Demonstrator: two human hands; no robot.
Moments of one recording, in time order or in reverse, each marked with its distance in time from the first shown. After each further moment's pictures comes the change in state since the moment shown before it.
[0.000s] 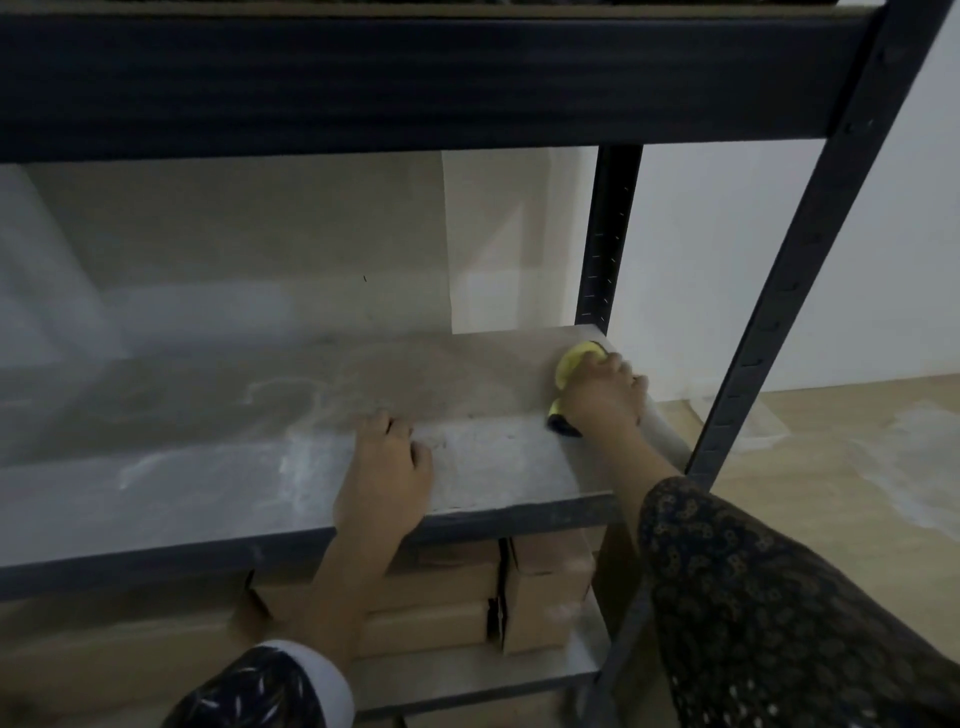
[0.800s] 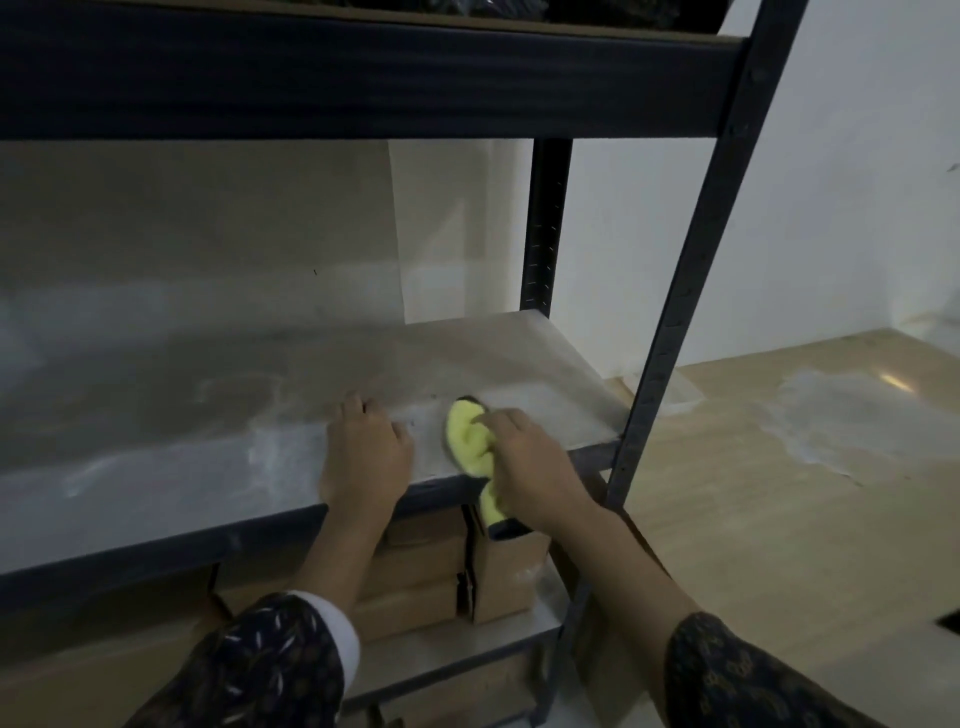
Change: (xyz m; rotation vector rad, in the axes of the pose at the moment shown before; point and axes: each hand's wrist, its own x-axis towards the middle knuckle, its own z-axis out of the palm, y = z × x) left_hand -0.001 0.006 0.004 0.122 -0.020 -0.048; right_hand -0.142 0.010 0.003 0.252 -0.042 -0.536
